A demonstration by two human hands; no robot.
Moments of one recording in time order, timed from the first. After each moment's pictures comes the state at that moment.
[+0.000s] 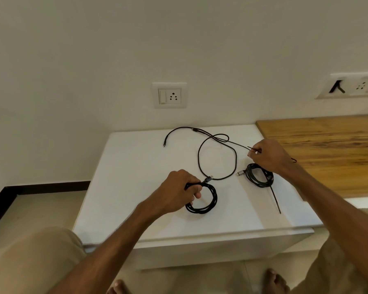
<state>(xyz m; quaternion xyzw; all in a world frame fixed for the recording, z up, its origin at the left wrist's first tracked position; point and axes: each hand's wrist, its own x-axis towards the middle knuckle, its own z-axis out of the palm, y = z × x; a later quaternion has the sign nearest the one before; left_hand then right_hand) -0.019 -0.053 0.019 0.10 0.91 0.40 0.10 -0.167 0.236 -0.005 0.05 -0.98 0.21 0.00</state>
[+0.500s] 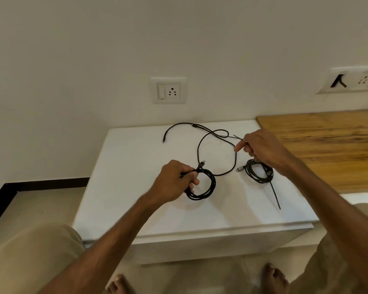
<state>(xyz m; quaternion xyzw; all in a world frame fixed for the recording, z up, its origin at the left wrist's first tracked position) -0.029 -0.055 0.012 0.01 0.86 0.50 0.07 -0.117 0.196 0.055 0.03 -0.89 0.44 -0.07</state>
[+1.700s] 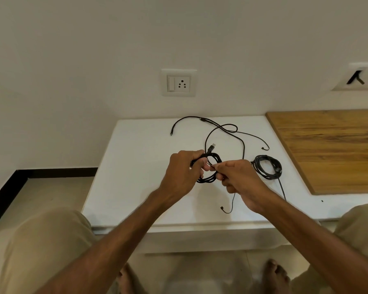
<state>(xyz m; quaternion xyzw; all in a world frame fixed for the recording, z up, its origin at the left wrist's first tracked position) -0.020 -0.044 0.016 0.05 0.88 0.47 -0.08 -0.033 0.126 0.022 -0.06 -0.74 0.64 -0.19</state>
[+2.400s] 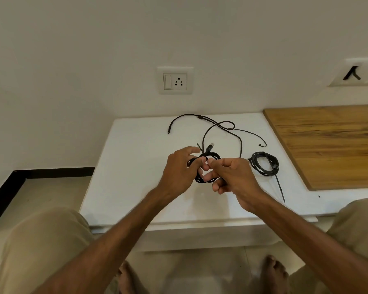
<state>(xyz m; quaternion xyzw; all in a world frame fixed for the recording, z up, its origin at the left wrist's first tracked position) -0.021 -0.042 0.010 0.00 0.85 0.53 -0.04 -0.024 0.123 0.018 -0.04 -0.73 0.67 -0.17</state>
